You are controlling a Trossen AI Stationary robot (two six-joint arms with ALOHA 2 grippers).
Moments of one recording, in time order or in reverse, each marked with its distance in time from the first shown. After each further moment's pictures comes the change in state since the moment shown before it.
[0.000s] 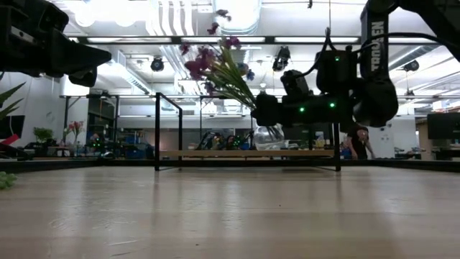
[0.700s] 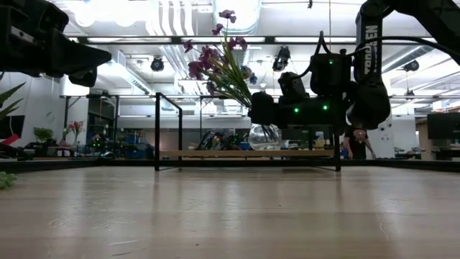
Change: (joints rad) left arm 0.000 0.000 0.000 0.000 0.000 0.000; right arm -0.015 0.044 0.041 -0.004 0.001 0.091
